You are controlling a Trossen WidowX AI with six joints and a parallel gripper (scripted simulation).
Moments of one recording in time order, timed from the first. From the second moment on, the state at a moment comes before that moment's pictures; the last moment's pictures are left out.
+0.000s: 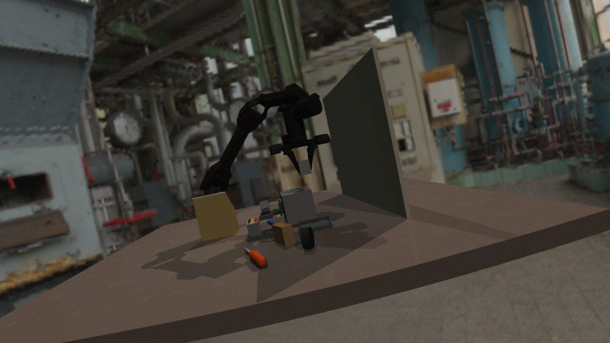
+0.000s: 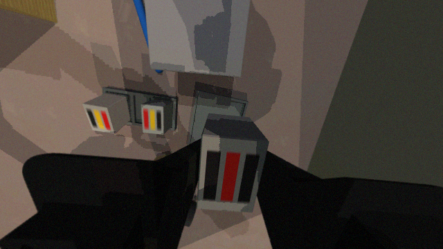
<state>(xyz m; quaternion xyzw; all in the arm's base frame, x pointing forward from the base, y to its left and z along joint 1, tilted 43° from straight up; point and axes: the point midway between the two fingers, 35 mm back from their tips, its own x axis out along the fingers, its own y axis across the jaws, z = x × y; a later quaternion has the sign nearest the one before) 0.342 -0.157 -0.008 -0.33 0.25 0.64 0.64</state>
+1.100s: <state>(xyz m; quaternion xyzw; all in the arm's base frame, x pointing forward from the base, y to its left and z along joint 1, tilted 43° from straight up) 0.345 -0.171 -0.064 -0.34 0.24 0.64 0.64</state>
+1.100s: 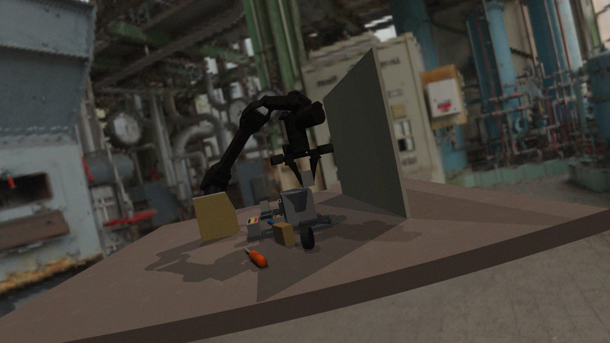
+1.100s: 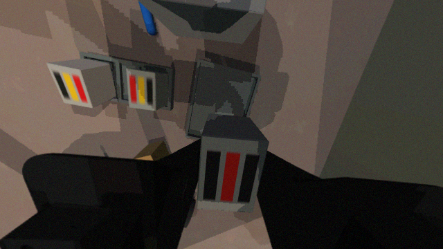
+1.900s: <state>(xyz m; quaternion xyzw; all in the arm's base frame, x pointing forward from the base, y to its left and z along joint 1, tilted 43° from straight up) 0.348 -0.155 -0.083 -0.34 0.24 0.64 0.64</state>
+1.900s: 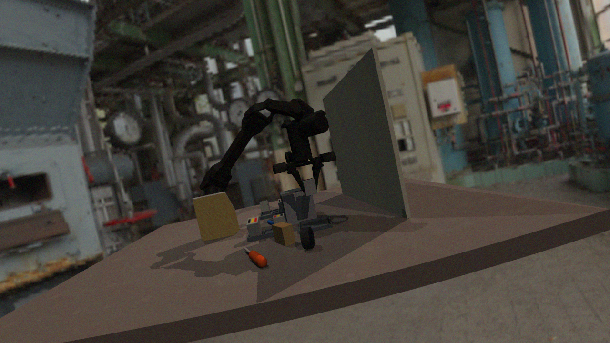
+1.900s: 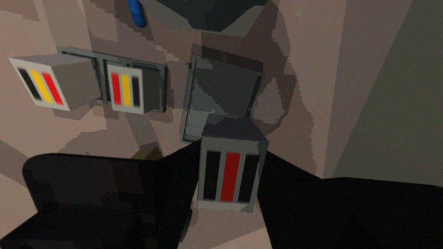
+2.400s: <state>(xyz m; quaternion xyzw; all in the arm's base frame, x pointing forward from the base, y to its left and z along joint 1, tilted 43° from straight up) 0.350 -0.144 -0.095 -0.34 0.24 0.64 0.64</state>
